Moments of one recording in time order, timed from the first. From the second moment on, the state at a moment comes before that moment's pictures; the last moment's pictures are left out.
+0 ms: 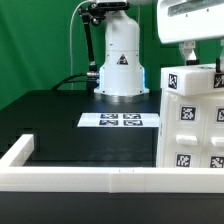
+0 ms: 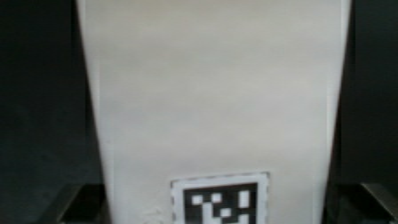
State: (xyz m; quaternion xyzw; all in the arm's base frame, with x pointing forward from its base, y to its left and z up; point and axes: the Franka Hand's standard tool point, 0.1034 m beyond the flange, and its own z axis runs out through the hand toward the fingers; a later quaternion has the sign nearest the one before) arm 0.614 0.088 0.167 -0.83 0.56 -0.03 0.06
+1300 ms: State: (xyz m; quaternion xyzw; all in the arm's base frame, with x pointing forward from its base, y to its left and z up) arm 0.616 0.103 0.182 -0.91 0.40 -0.05 0.07
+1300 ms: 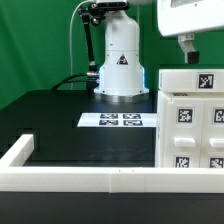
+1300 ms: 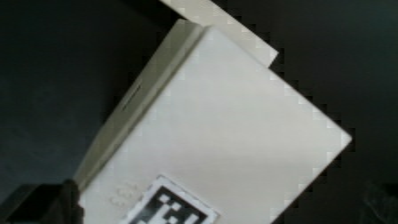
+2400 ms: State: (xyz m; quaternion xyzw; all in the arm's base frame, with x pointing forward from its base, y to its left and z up) arm 0.617 0.101 0.184 -0.92 -0.38 -0.05 -0.01
